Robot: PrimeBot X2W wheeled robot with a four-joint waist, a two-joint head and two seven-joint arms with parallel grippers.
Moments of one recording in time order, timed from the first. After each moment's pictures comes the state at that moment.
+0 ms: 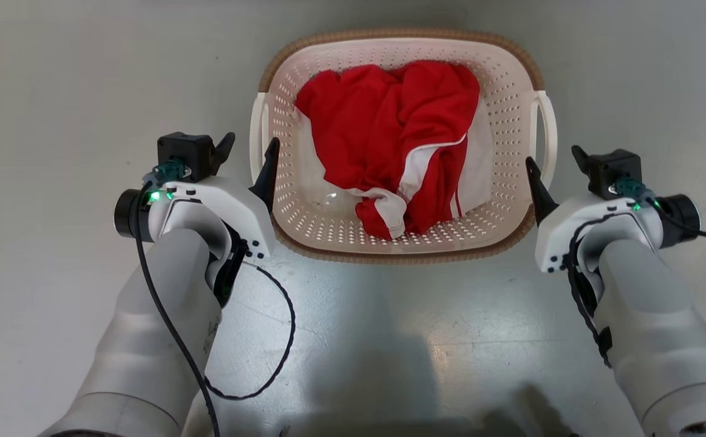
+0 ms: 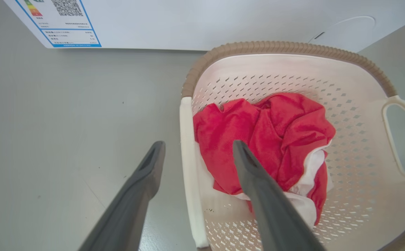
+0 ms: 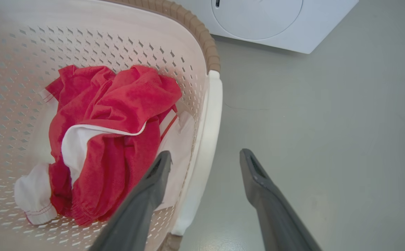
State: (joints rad) left arm -0.87 0.03 -0.26 1.06 -0.33 -0.12 -0.26; right arm -0.83 -0.06 -0.14 1.13 -0.23 0.12 -0.25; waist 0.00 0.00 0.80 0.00
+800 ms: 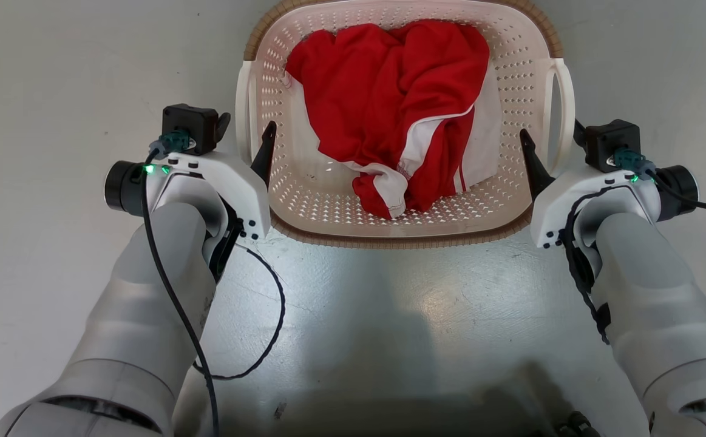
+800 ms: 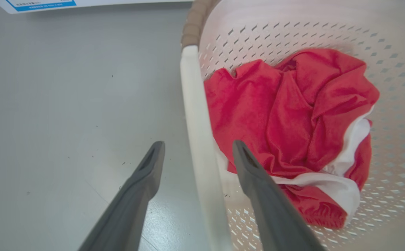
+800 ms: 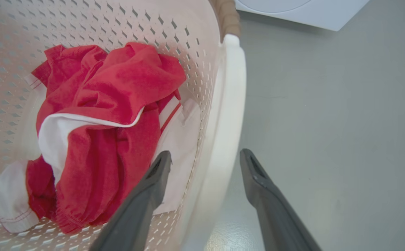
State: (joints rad) left arm -0.99 0.03 -0.32 1.20 -0.30 -0.12 -0.26; right arm -0.91 -0.06 -0.08 1.17 -0.18 0.12 -0.25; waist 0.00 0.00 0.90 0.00
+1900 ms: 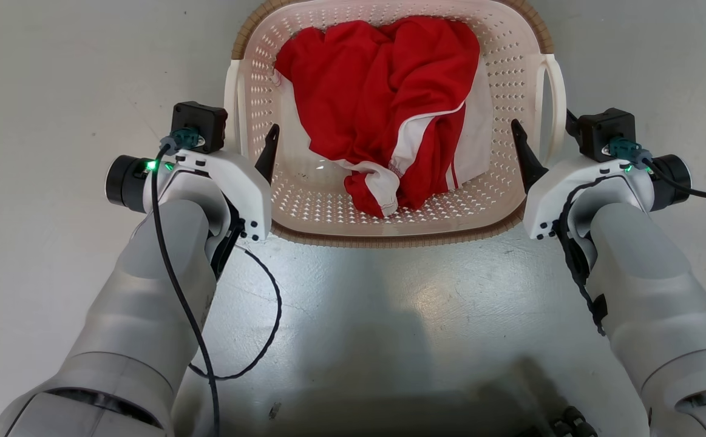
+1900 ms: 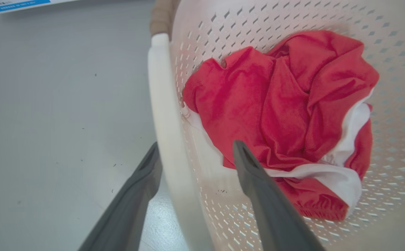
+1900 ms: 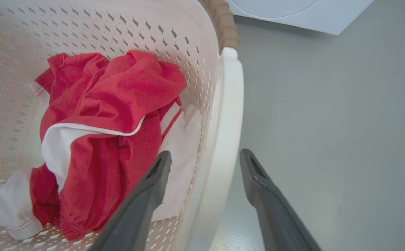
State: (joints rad) left arm -1.02 0.03 -0.39 1.25 -0.31 -0.12 -0.26; right arm -0.95 -0.06 0.01 1.18 -0.09 0.12 -0.25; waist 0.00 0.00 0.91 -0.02
